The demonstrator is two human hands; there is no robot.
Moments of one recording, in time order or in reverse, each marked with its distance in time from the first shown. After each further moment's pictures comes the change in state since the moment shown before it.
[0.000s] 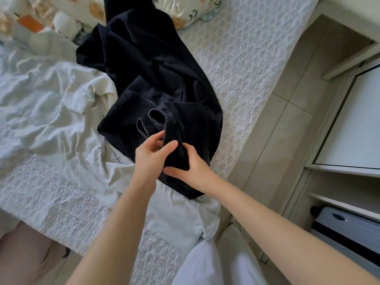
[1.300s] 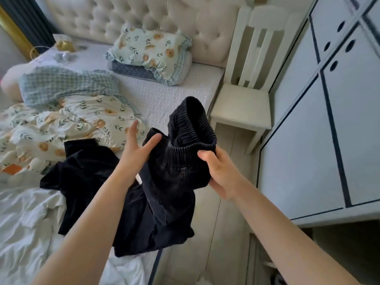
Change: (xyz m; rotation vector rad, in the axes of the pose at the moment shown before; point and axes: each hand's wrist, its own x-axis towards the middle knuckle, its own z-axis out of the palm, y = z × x) left_hand -0.096 0.274 0.290 0.235 -0.187 0.495; right_hand -0.249 -0.128 -0.386 0.675 0.218 -0.433
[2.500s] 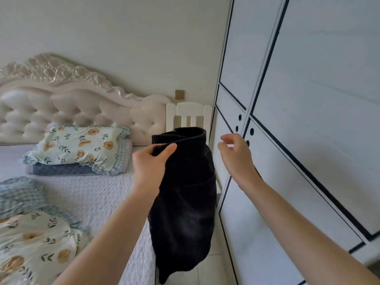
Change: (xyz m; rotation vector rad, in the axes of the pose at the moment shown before) left_hand 0.123 0.233 0.109 -0.337 -0.175 0.320; right_hand 0.068 -0.239 -0.051 -0.720 0.963 -0.511
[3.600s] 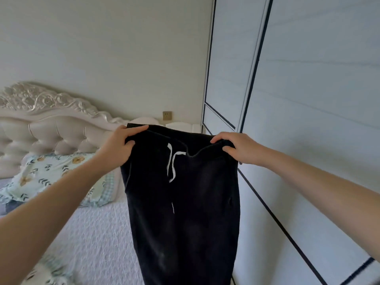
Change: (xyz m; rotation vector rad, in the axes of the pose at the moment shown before) left_hand 0.148 0.065 -0.058 0.699 -0.420 0.445; right_hand 0.095 -0.032 -0.042 -0.569 -0.412 -0.347
